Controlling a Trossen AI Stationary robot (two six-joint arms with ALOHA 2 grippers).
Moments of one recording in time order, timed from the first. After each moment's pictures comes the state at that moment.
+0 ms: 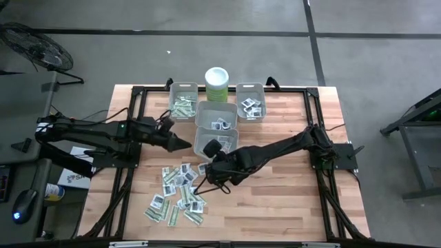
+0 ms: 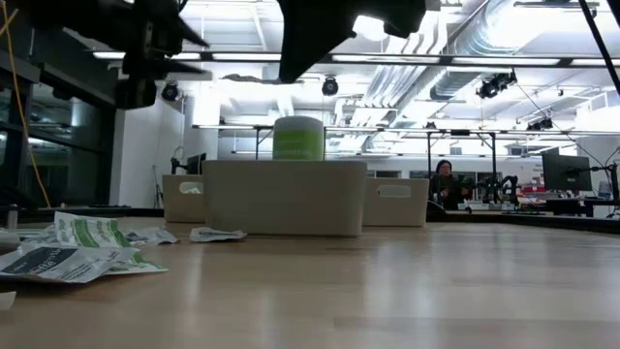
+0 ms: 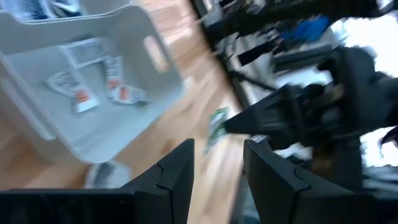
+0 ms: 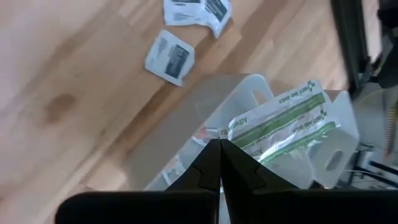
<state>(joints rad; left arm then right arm) 0.00 0.78 0.52 -0.05 0.06 -1.09 0.29 2.10 1.97 -1.04 0.46 -0.61</state>
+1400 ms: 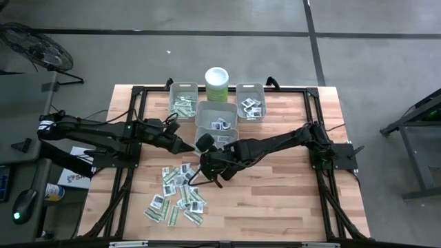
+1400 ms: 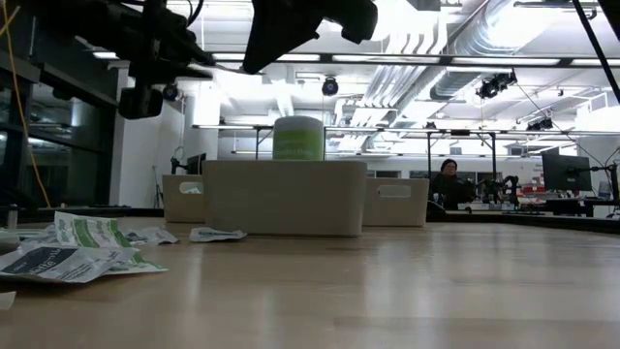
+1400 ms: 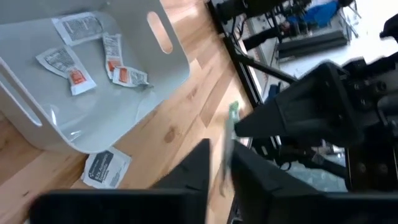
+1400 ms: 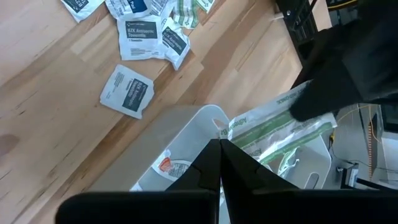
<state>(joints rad) 0.00 0.88 0.52 0.00 0.12 -1.11 0.23 2.10 1.98 -0.86 0.41 -0.72</state>
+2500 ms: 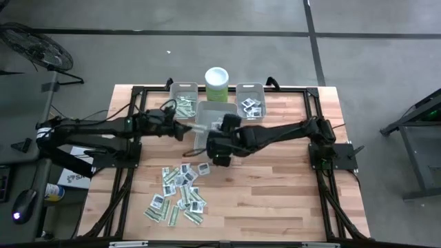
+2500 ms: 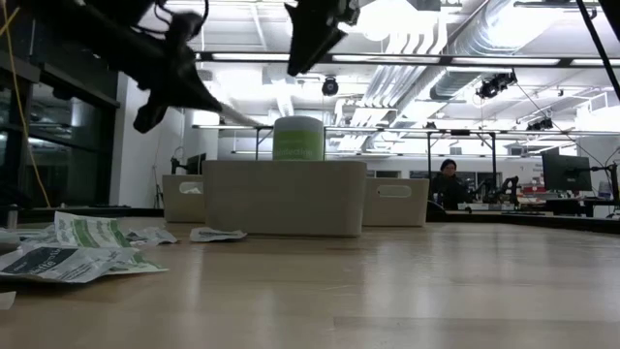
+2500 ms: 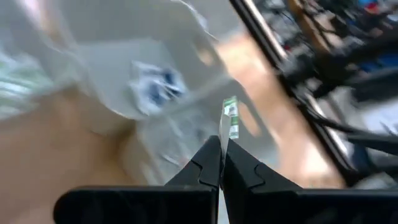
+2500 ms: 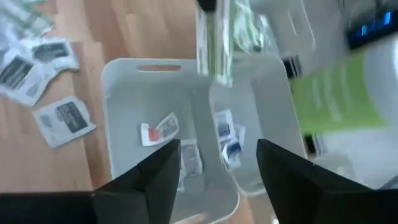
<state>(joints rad) 0.19 0.88 0.52 -0.08 -0.10 -0.86 0.15 2.02 1.98 -1.07 0.59 0.20</state>
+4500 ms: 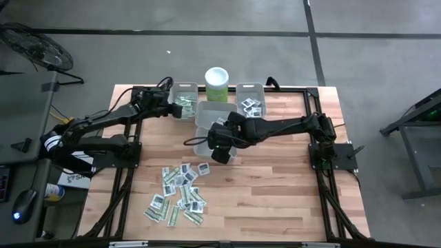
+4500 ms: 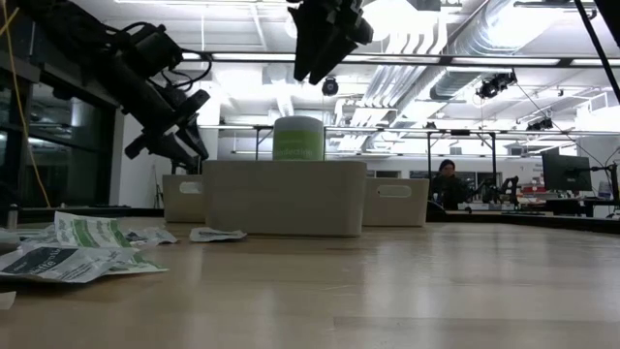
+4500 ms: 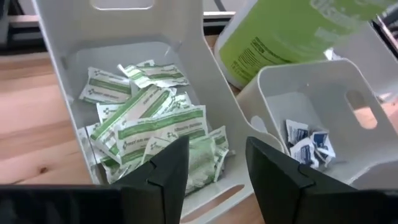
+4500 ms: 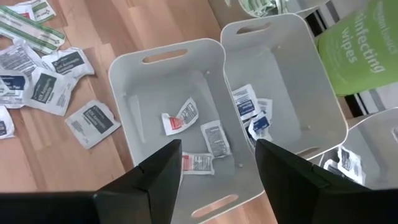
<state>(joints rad) 0.71 1.03 0.52 -0.12 -0.01 -0.56 0.10 2.00 1.98 -1.11 0.43 0.39</state>
